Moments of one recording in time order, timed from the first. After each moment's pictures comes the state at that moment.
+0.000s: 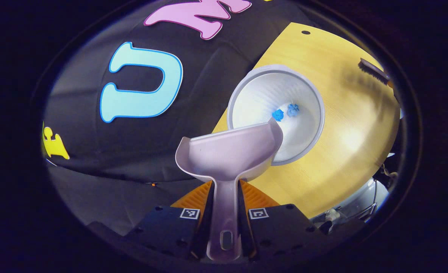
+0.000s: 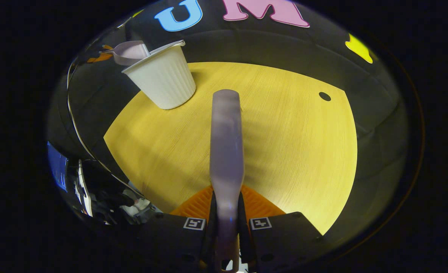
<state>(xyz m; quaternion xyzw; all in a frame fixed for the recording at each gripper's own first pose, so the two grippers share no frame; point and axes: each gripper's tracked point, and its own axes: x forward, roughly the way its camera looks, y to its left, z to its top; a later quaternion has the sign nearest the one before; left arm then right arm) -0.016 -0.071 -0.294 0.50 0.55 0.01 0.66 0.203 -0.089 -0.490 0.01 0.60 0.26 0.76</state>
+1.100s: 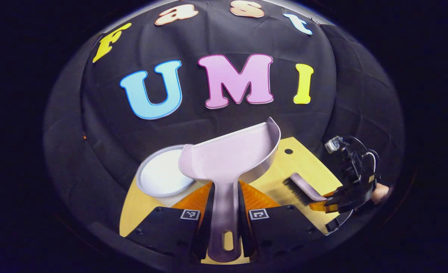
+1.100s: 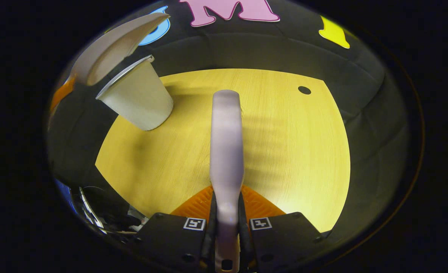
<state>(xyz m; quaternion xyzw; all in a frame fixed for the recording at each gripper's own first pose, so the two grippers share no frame) -0.066 -0.340 -0.404 0.06 0.37 -0.05 0.93 0.239 -0.090 -0.499 0.05 0.61 0.16 0.77</state>
